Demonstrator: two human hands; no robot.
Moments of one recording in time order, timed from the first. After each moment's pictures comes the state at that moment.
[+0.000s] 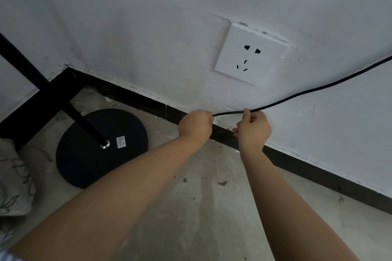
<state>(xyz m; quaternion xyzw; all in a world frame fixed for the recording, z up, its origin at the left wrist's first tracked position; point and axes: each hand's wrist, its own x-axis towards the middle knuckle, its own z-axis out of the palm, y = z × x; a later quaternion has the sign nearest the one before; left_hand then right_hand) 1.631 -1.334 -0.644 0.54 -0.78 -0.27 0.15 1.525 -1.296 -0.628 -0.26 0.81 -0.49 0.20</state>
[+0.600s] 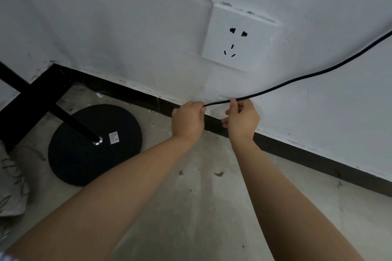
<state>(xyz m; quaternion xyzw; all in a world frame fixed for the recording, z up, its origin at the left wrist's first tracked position) 1.624 -1.322 -0.655 0.55 -0.76 -0.24 0.25 1.527 -1.295 -0.633 -0.29 0.78 -0.49 0.25</state>
